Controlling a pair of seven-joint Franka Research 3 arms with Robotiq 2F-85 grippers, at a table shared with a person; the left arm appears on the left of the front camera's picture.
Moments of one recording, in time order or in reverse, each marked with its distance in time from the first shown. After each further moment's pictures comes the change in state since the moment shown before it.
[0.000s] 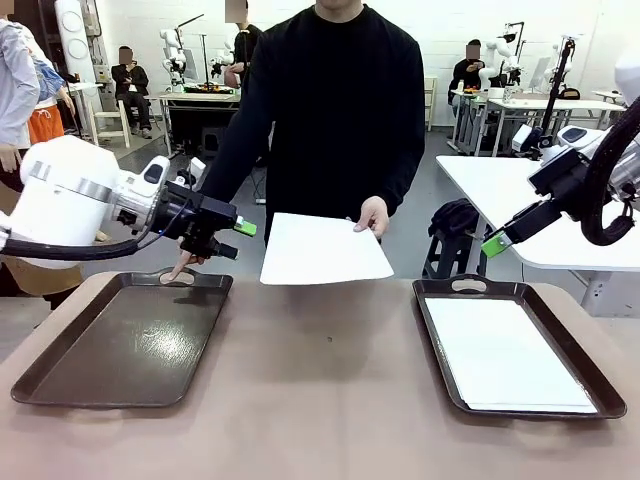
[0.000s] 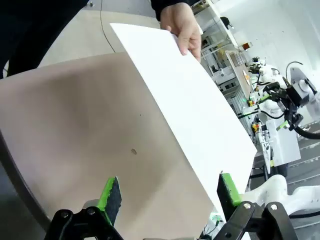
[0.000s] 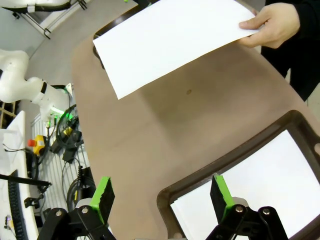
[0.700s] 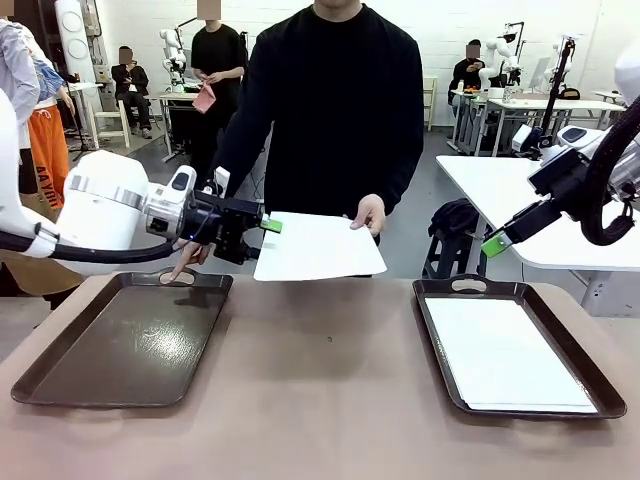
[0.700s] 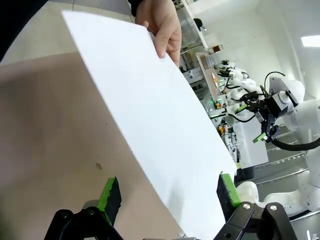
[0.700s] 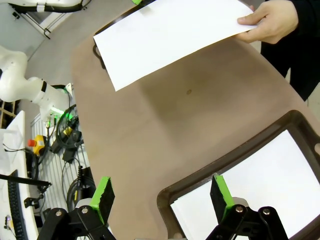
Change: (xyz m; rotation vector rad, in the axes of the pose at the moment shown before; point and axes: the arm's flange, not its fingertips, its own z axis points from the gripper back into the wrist) left arm 0.009 0.009 -0.052 -0.181 0.016 0.085; right arm 0.000 0.000 0.000 0.000 0.000 0.000
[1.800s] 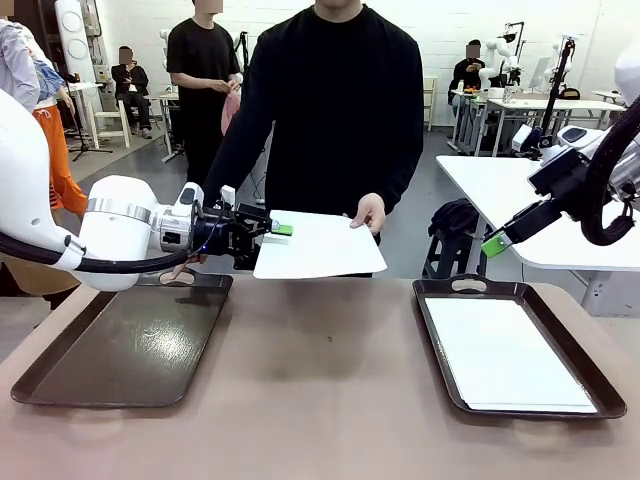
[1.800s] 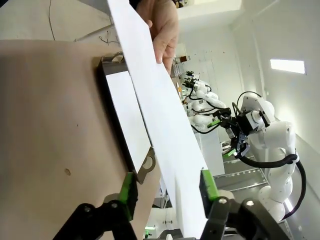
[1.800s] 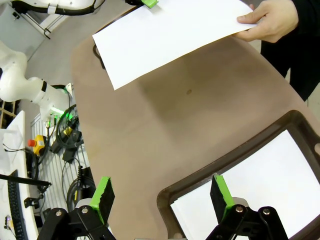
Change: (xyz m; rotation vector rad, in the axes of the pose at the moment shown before) left arm 0.001 0.029 -0.021 -0.190 -0.020 0.174; right arm 0.000 0.000 0.000 0.000 0.000 0.000
